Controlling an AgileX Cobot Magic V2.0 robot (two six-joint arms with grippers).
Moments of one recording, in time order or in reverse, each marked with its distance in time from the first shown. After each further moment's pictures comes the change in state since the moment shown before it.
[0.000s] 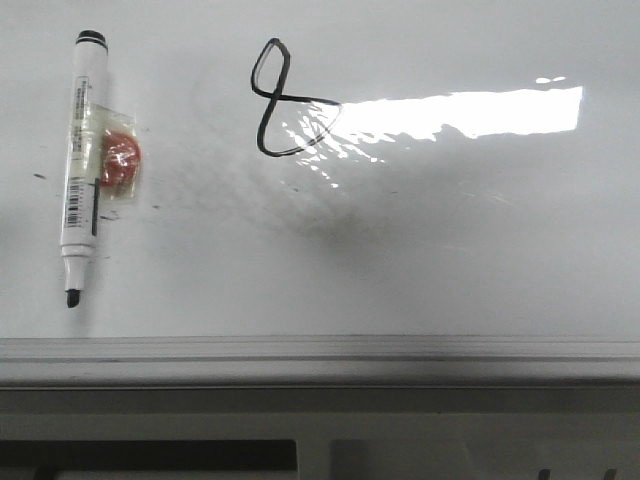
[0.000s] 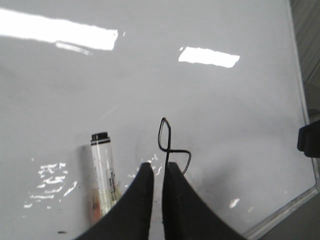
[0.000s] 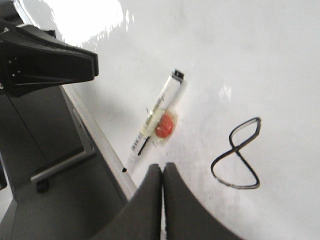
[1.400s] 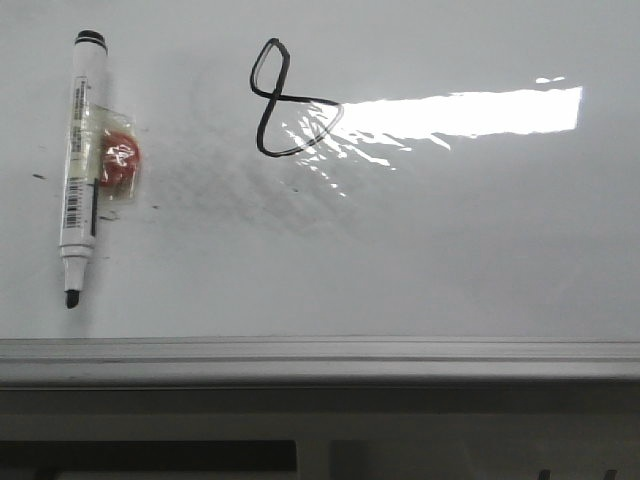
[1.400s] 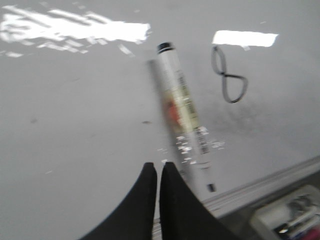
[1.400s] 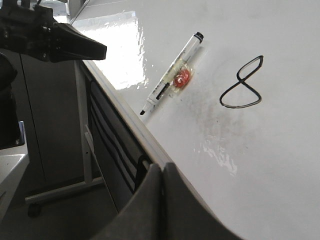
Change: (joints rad) left arm 0.234 -0.409 0.226 0.081 0.312 0.055; right arm 0.000 -0.603 0.651 -0.098 -0.293 -0.013
